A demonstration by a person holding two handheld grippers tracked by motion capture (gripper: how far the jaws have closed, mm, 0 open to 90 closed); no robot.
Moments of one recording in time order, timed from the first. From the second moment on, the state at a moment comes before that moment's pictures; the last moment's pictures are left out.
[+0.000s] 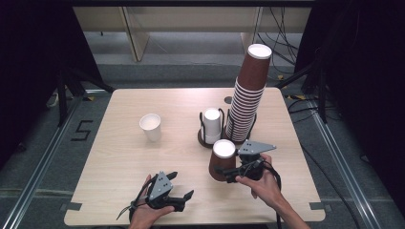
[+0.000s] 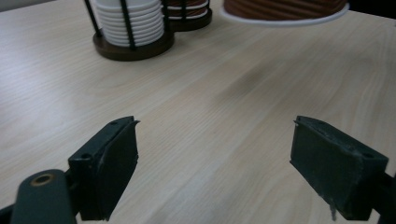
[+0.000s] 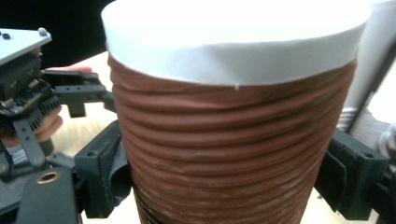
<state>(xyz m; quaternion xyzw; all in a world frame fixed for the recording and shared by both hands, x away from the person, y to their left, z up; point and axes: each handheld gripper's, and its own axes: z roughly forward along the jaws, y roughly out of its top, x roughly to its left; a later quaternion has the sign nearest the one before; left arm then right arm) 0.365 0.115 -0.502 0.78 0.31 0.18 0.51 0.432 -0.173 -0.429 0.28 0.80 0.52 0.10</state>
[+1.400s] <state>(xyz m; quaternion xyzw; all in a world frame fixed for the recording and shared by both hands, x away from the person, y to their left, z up) 0.381 0.075 -0.497 0.74 0.33 0.17 0.57 0.424 -0.113 -0.438 0.27 0.80 0.53 0.04</state>
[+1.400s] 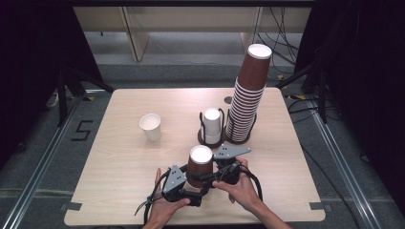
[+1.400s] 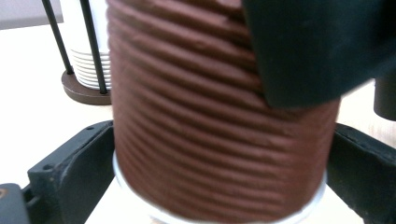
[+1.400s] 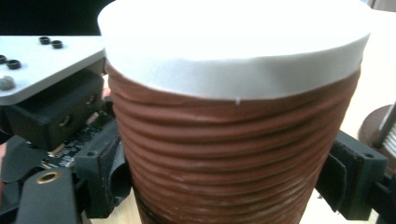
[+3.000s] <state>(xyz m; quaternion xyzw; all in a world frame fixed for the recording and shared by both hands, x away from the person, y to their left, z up) 0.376 0.090 -0.493 0.76 0.24 0.23 0.56 0.431 -0.145 -0.404 0.28 0.78 0.56 -0.02</state>
